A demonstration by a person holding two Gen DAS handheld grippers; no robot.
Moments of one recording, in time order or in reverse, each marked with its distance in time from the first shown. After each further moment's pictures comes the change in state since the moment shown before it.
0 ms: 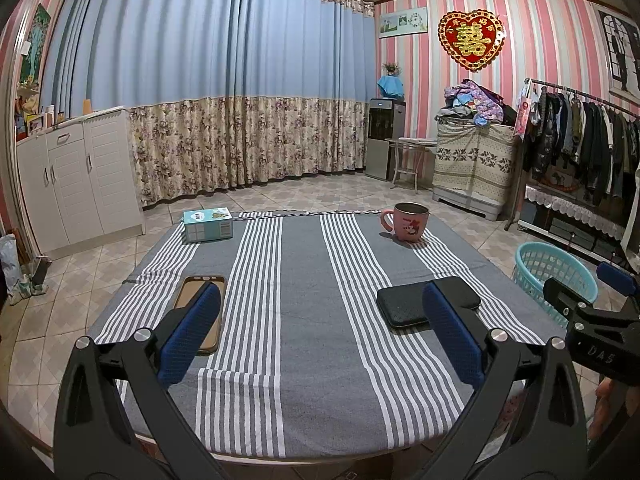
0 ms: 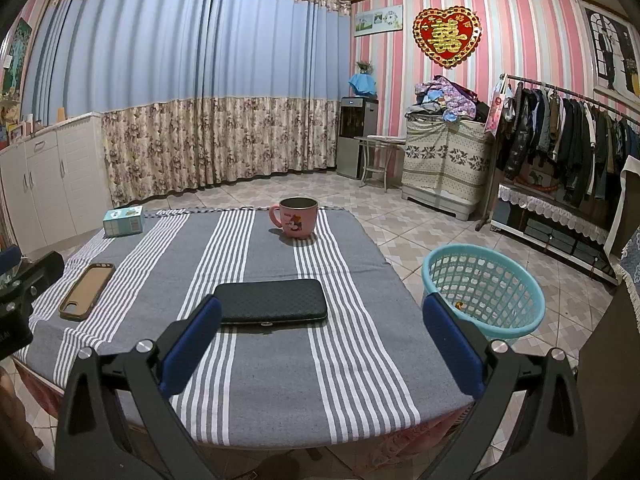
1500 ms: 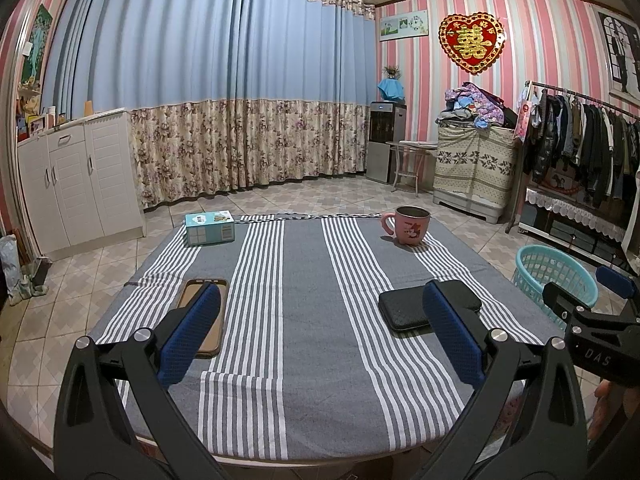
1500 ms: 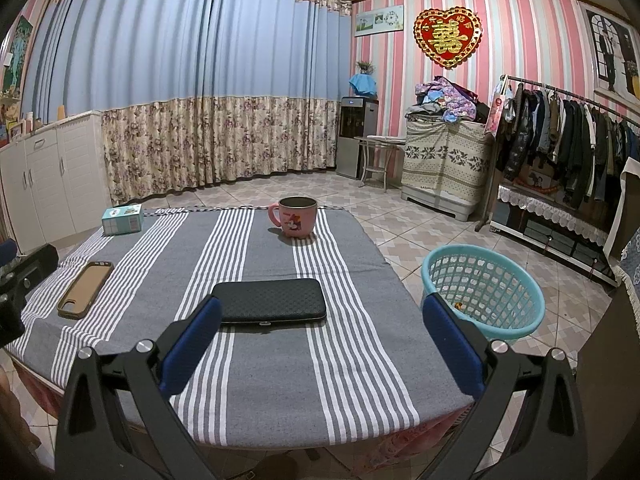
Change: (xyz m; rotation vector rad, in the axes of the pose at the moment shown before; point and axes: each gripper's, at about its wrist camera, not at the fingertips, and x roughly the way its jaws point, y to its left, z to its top) left arm 0.000 0.000 -0.002 -0.003 -0.005 -0.001; right arm 0.002 0.000 -0.002 0.001 -0.001 -0.001
